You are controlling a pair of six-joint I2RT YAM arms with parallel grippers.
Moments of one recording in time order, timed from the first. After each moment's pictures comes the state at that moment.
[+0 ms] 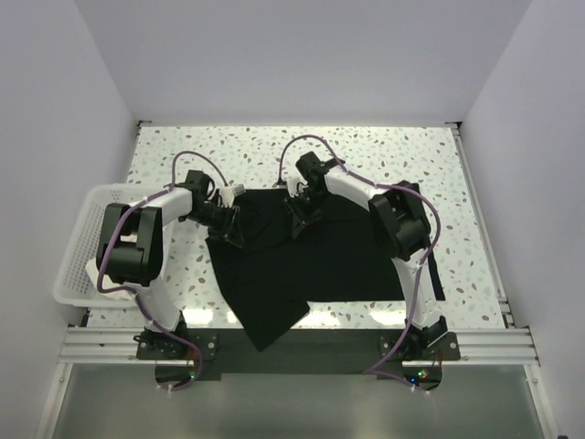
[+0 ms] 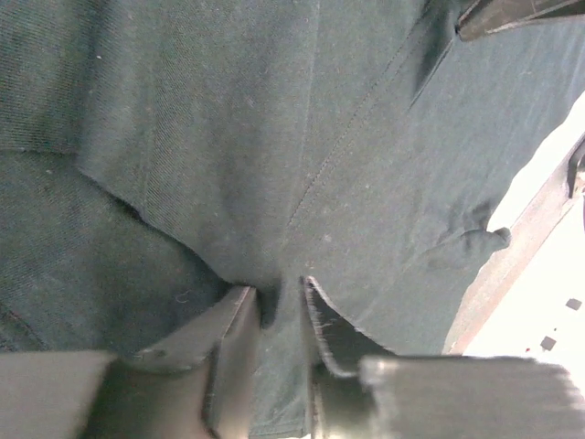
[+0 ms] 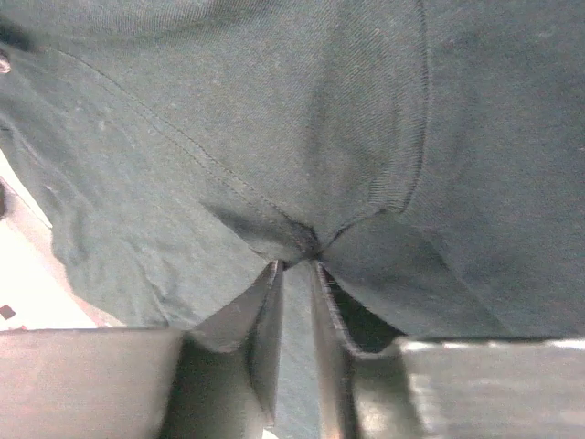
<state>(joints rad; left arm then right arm) -0.11 1.79 1.03 -0.65 0.72 0.18 0.57 2.24 1.74 -0.87 -0.53 -0.02</state>
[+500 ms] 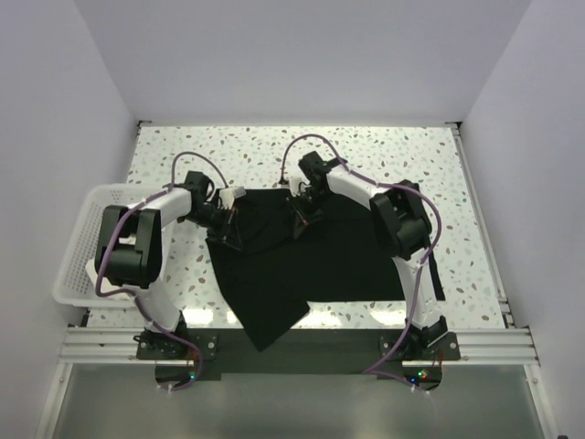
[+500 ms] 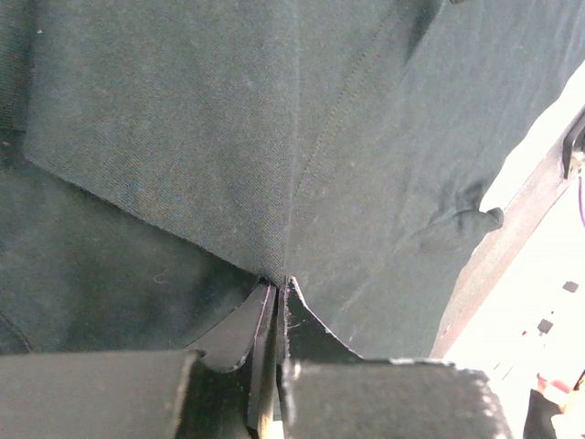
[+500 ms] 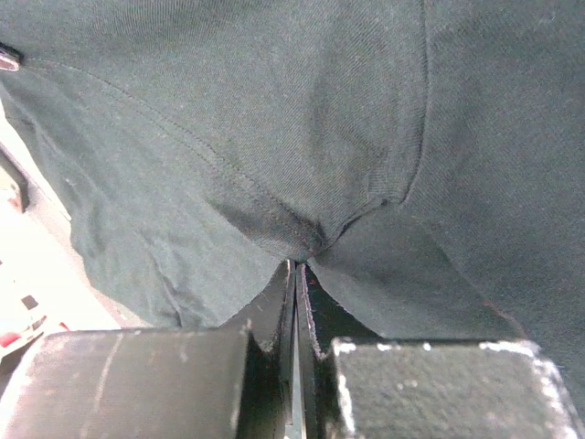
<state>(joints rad) -0.11 1.77 1.02 -0.70 0.73 0.22 0.55 2.25 1.74 -0.88 -0.58 -0.02</state>
